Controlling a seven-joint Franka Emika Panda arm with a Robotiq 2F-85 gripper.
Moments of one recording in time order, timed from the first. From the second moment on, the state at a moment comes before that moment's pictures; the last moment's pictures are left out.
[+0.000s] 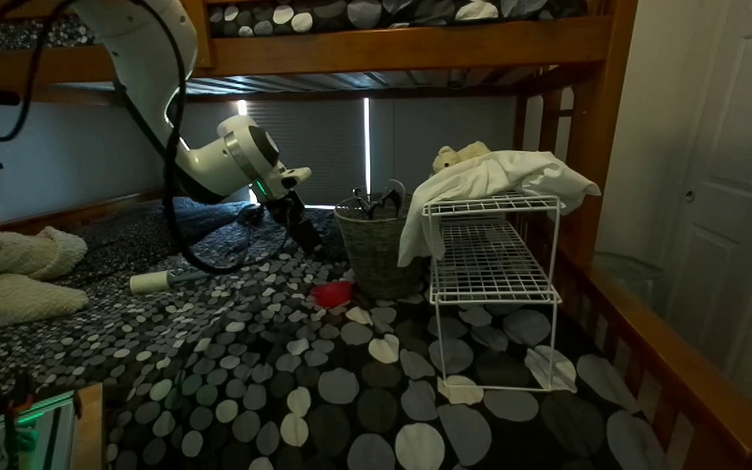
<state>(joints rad) 0.02 0.23 0.48 -2.20 -0.91 2.47 1.24</state>
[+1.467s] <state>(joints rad) 0.51 0.83 0.15 -1.55 -0.85 2.20 1.71</state>
